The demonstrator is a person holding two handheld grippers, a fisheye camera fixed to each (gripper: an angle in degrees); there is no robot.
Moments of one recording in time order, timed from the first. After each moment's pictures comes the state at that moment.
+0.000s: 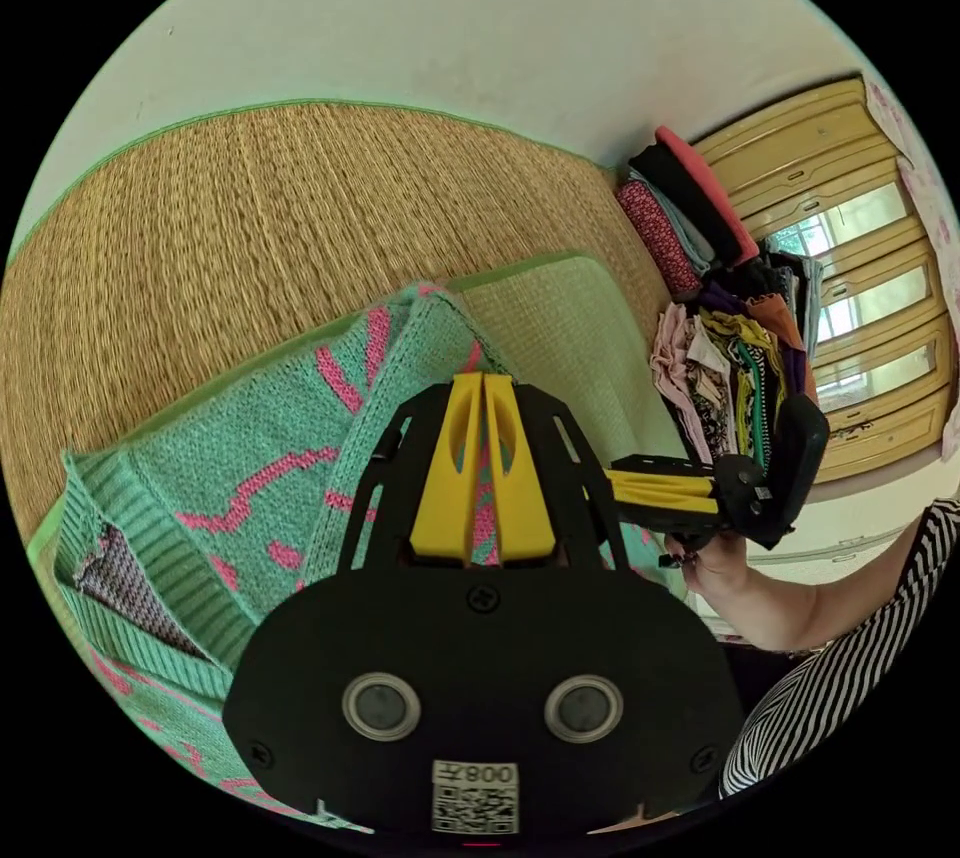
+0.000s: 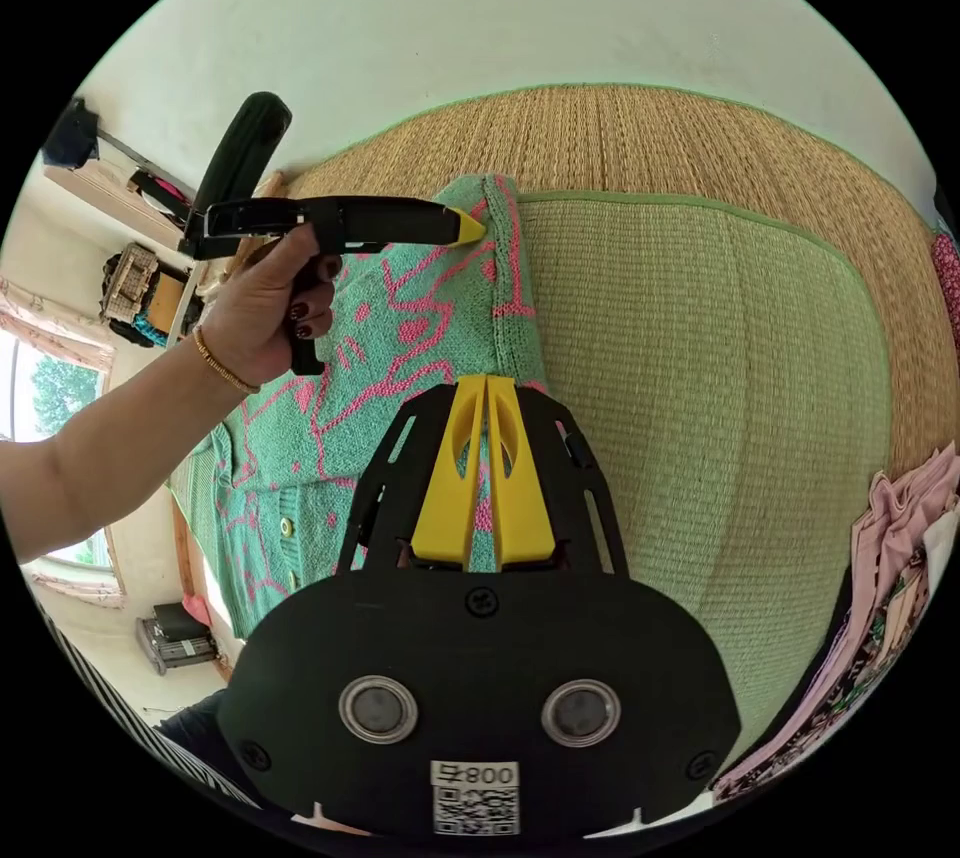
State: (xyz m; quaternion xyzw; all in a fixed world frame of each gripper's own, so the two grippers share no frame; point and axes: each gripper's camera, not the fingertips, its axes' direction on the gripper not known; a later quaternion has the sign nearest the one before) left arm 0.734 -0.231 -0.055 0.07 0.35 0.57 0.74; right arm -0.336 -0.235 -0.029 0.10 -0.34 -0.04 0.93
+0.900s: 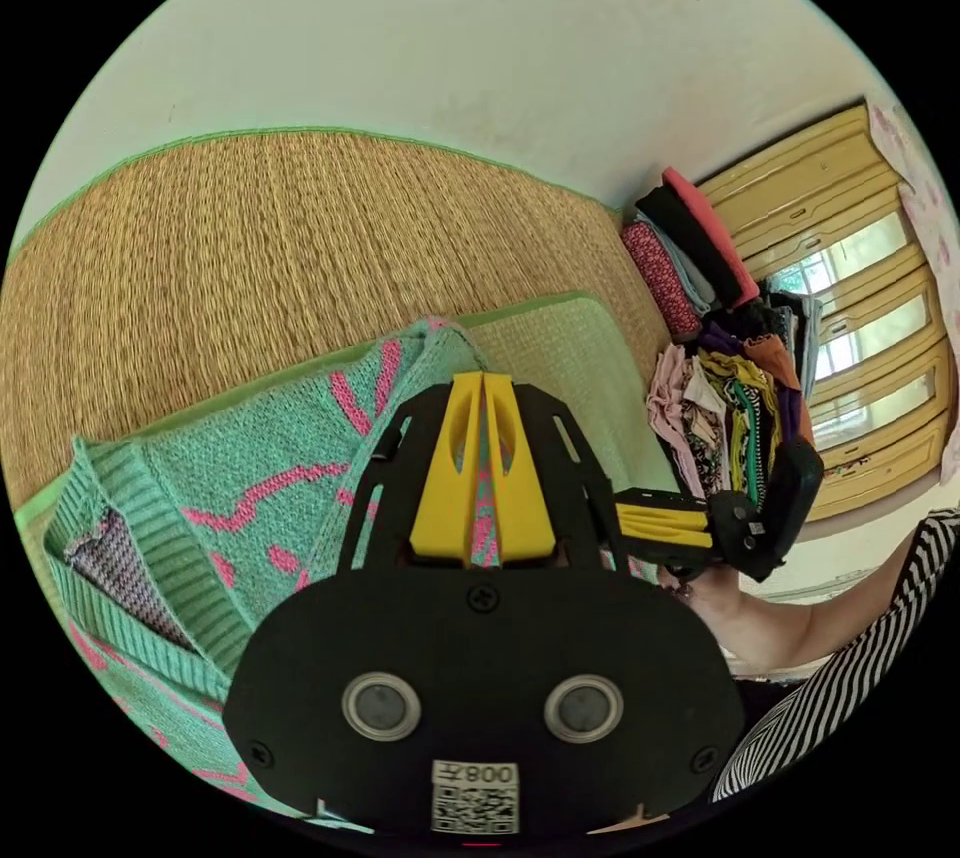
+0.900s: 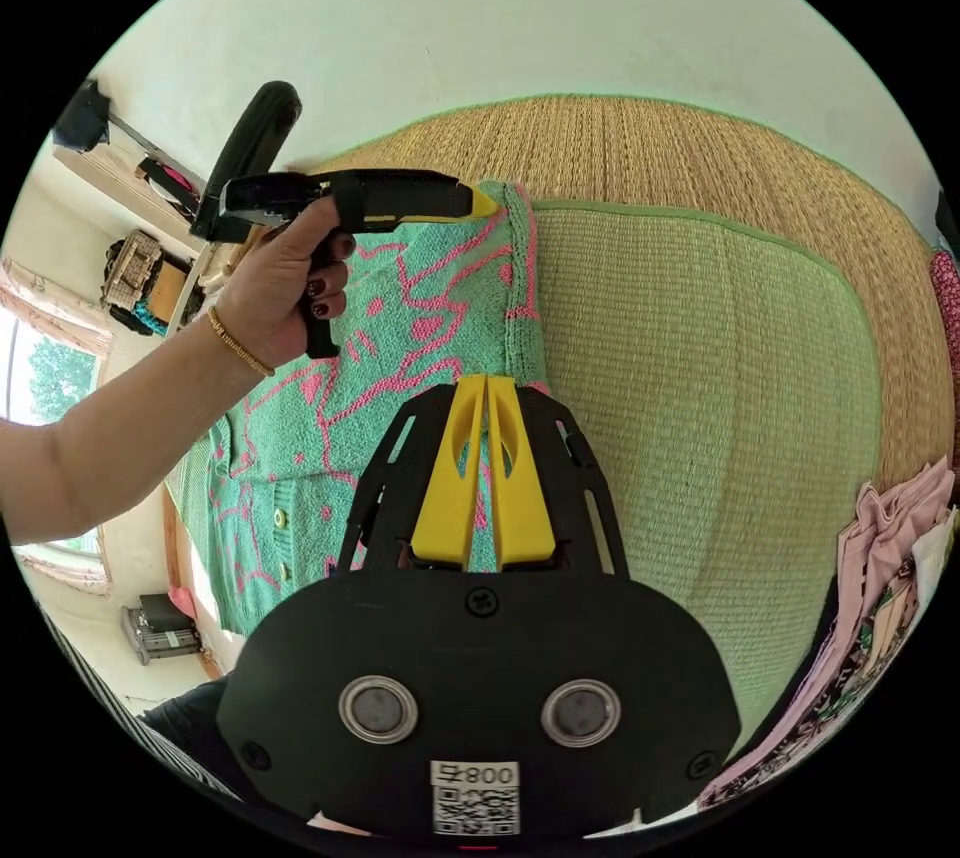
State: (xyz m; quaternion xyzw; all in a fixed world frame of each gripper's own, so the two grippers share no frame) left arm 0.636 -0.207 -0.063 0.11 0.40 0.52 0.75; right arm -0.344 -0.220 -0.060 0.14 -0.34 -0.05 0.93
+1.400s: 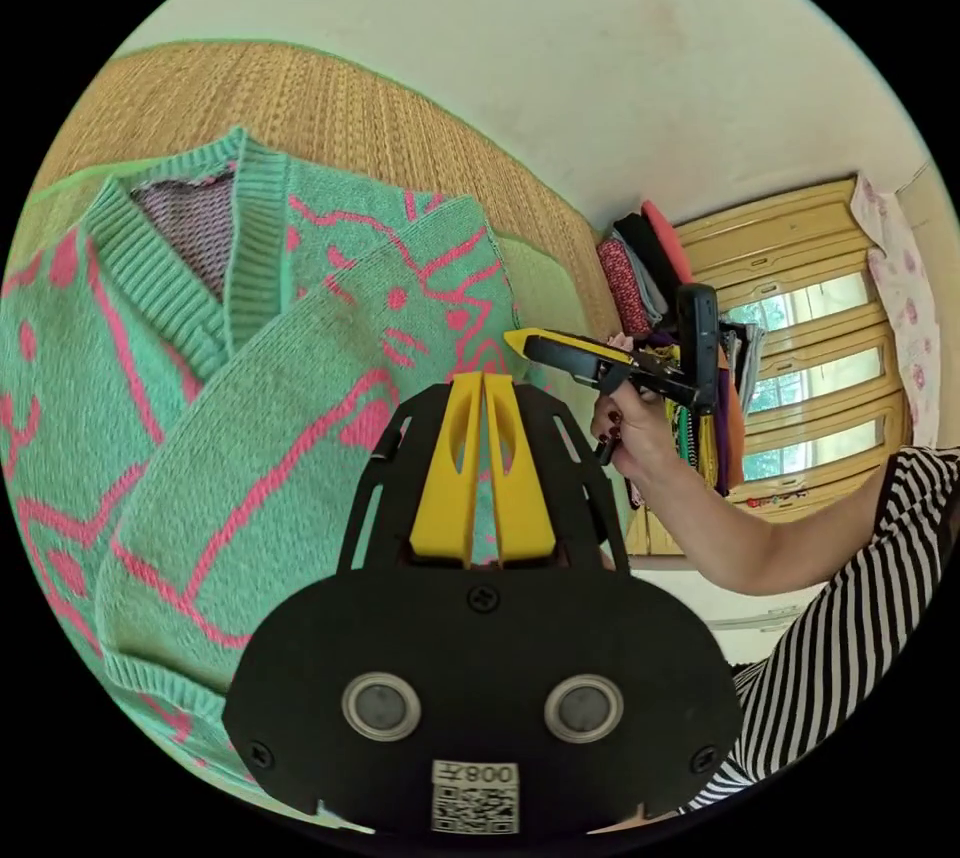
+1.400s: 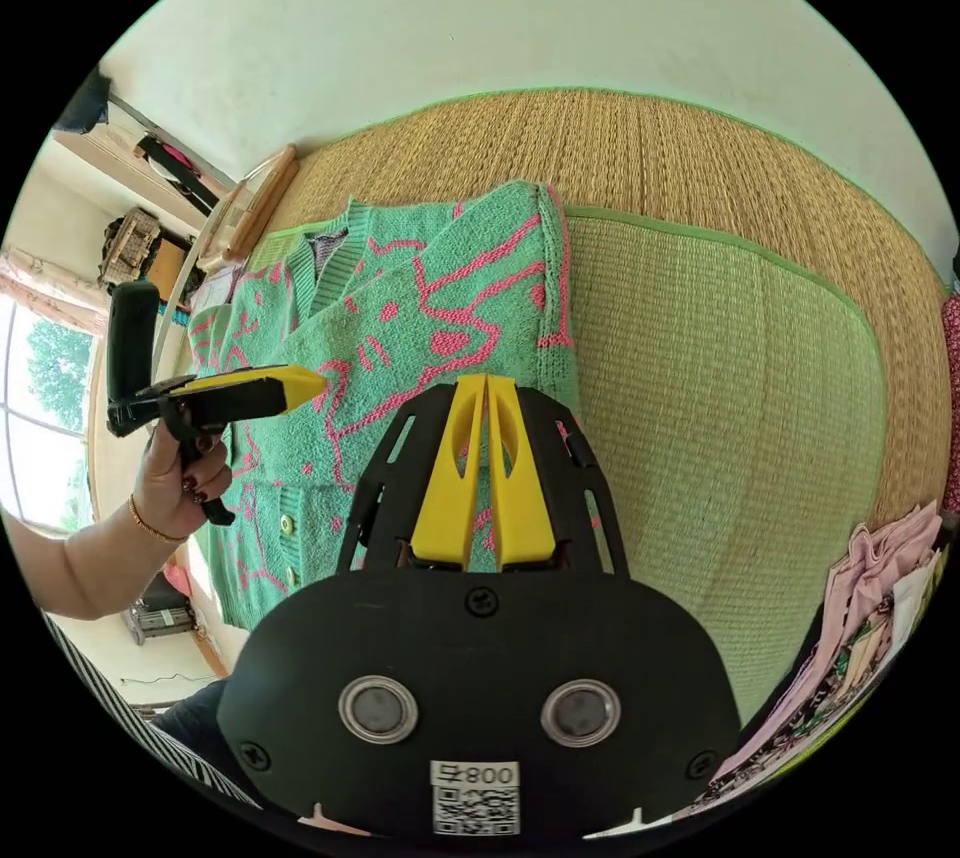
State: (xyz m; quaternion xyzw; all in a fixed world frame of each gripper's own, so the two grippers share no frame) left arm 0.387 -0.178 -0.022 0.05 0.48 0.42 0.77; right arm -0.419 -0.253 -0.066 0.09 -0.33 -0.10 0.93
